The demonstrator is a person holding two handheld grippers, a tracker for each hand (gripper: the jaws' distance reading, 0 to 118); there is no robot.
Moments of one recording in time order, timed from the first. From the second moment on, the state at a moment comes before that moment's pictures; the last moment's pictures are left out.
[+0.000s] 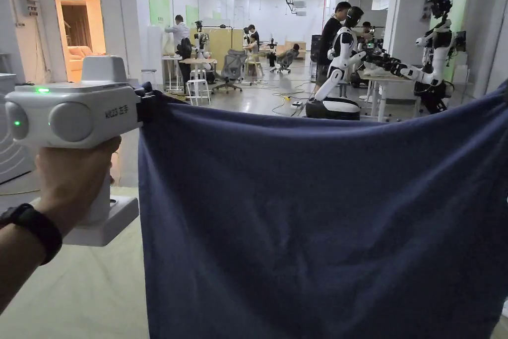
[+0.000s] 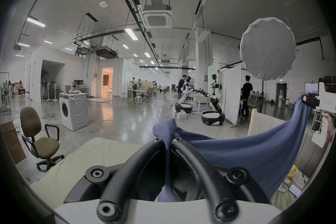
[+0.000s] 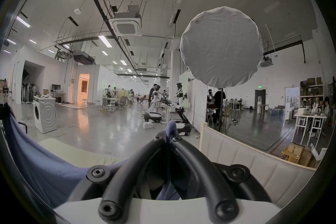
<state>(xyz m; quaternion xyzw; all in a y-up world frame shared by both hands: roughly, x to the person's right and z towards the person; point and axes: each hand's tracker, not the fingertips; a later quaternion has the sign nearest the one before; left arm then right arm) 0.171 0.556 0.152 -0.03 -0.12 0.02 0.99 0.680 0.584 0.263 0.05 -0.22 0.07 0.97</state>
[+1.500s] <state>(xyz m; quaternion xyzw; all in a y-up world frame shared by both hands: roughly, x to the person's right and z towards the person) 0.111 0.233 0.310 -0.19 -0.21 0.08 0.95 0.678 0.250 0.441 -0.15 -0.14 -0.09 0.97</state>
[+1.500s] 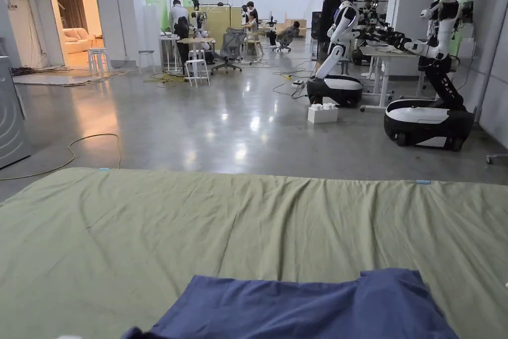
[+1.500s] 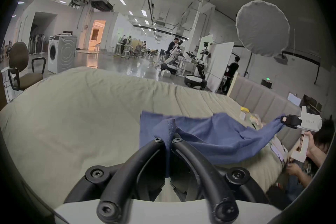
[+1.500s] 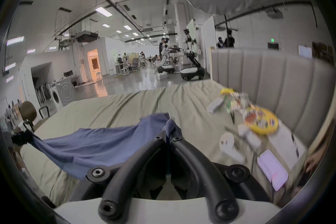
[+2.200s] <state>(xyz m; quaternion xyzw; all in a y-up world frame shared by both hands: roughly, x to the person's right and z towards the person) 0.068 0.126 0.392 -0.36 -0.18 0.07 0.91 0.681 0.125 0.568 -0.32 -0.17 -0.16 0.92</state>
